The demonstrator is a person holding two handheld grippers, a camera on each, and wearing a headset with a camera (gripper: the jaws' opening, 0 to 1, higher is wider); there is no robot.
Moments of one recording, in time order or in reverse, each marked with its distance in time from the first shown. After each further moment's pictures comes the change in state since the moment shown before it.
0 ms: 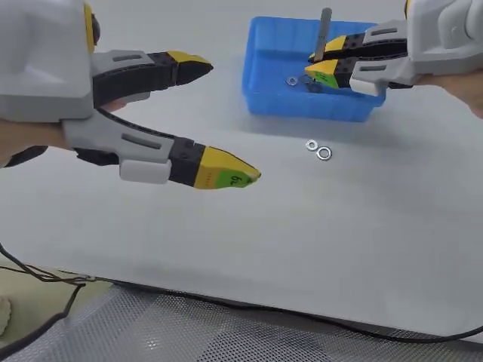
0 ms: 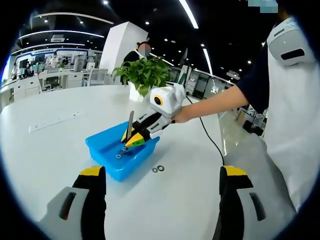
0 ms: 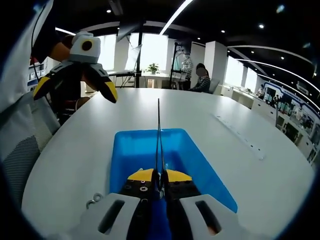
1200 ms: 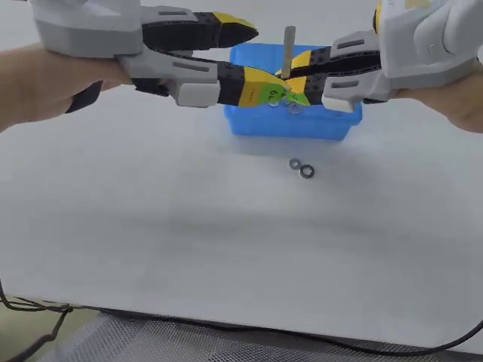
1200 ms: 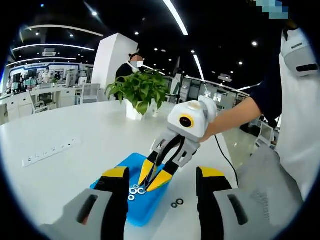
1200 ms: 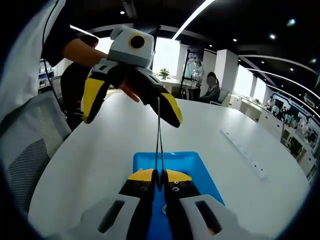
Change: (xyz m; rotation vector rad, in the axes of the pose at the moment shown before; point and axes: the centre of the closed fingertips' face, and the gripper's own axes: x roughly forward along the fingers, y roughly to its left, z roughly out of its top) left arm 0.054 0.043 0.067 0.085 -0.092 -0.053; right arm -0.007 0.027 0.038 -0.085 -0.035 0.063
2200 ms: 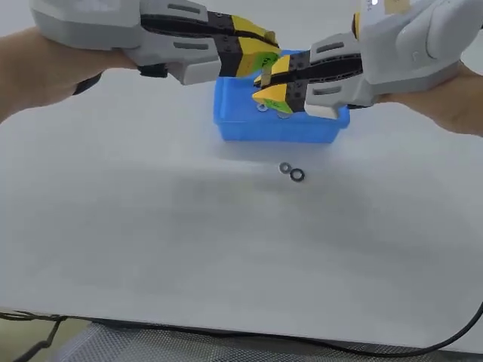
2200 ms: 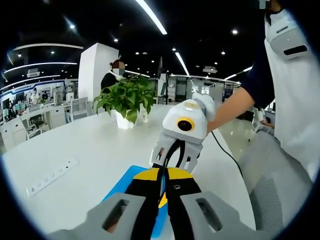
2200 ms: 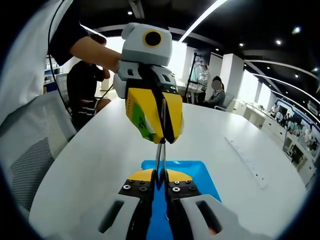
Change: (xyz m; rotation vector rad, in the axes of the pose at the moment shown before) left arm 0.009 -0.010 0.015 0.184 -0.007 -0.072; right arm 0.002 0.013 0.015 -0.062 -0.007 0.033
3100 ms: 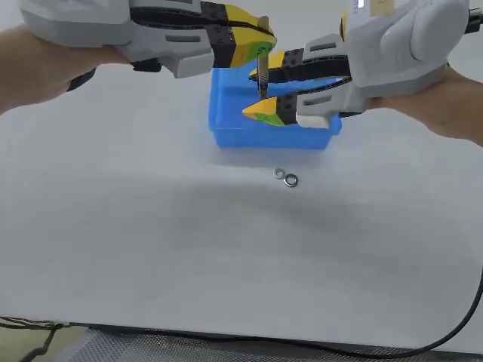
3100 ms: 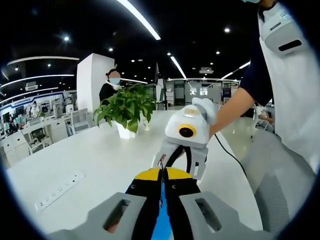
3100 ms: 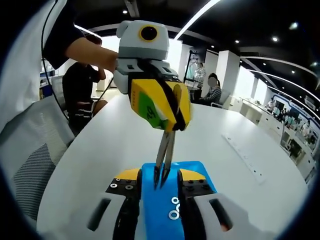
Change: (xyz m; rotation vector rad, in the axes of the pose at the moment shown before) left arm -0.006 0.002 0.021 0.090 -0.044 0.009; right arm -0.006 -0.002 0.006 0.072 0.013 -0.039
